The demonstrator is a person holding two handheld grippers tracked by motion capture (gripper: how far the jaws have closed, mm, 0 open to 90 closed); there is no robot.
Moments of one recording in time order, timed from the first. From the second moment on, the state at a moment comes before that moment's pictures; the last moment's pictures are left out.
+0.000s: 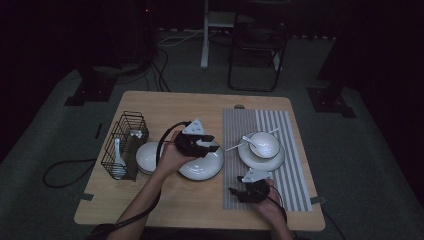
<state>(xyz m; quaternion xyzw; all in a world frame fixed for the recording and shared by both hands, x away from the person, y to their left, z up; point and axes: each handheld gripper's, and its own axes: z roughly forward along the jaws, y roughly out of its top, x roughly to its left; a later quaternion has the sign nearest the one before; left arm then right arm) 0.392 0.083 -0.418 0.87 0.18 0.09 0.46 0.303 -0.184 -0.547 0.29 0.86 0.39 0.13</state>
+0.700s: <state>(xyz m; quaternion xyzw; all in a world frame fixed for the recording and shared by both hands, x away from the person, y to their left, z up) 0.371 0.117 -0.390 0.86 0.17 0.09 0.46 0.303 -0.184 -0.547 0.29 0.86 0.39 0.13</state>
